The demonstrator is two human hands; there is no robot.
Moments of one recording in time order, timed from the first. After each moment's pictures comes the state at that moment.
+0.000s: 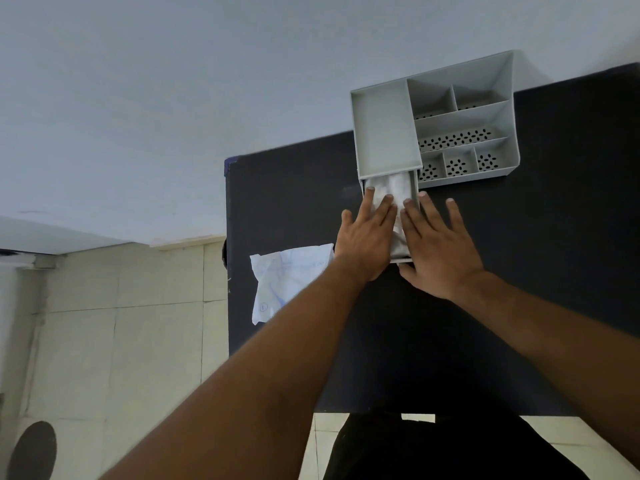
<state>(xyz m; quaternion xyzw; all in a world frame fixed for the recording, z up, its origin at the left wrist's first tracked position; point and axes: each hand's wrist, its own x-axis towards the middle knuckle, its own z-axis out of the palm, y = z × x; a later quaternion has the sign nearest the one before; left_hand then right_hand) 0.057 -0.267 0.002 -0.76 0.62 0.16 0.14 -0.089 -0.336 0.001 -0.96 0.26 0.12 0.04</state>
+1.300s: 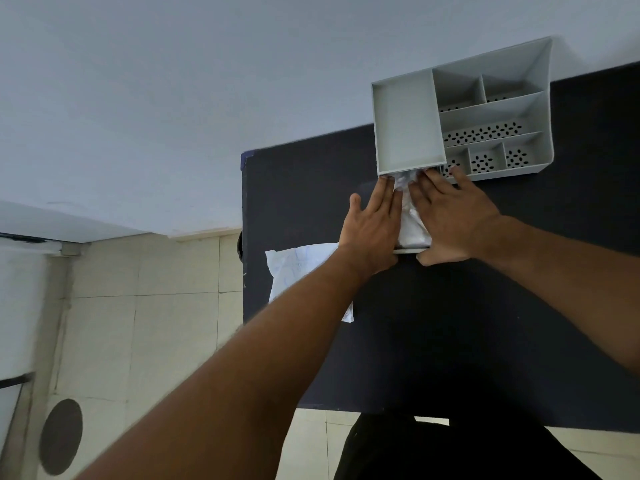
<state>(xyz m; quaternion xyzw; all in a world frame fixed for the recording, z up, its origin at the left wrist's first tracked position) 0.079 -0.269 0.017 -0.73 0.63 0.11 0.24 -0.046 -0.384 0.032 -0.95 0.17 0.25 0.00</state>
